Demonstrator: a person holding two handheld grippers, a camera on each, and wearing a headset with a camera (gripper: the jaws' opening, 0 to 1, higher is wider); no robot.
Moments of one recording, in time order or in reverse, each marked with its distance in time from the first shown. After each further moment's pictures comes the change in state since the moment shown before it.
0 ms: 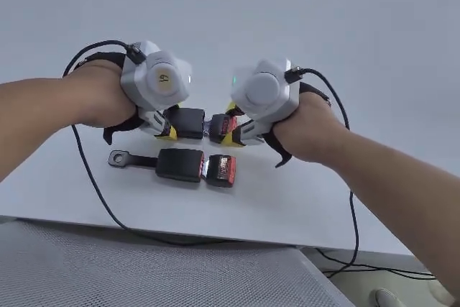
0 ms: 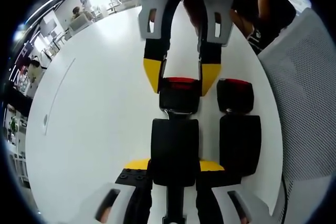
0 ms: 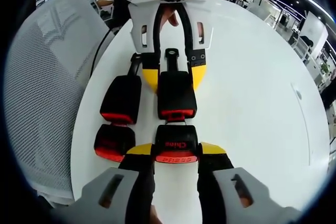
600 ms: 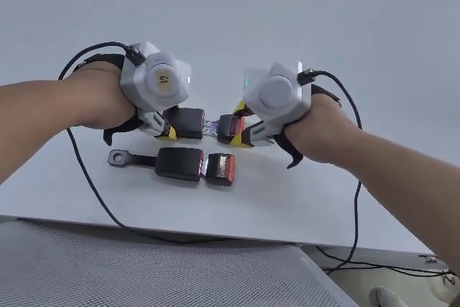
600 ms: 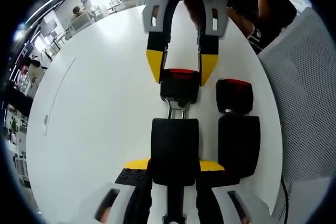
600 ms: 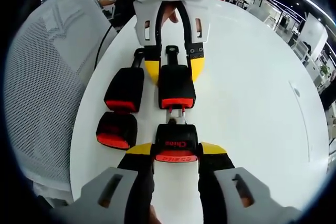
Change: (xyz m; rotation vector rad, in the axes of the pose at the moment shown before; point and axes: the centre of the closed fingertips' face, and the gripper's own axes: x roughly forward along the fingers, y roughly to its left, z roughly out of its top) left arm 0.000 -0.002 0.001 -0.002 0.003 0.005; right arm -0.008 0.001 -0.016 -0.014 -0.005 -0.005
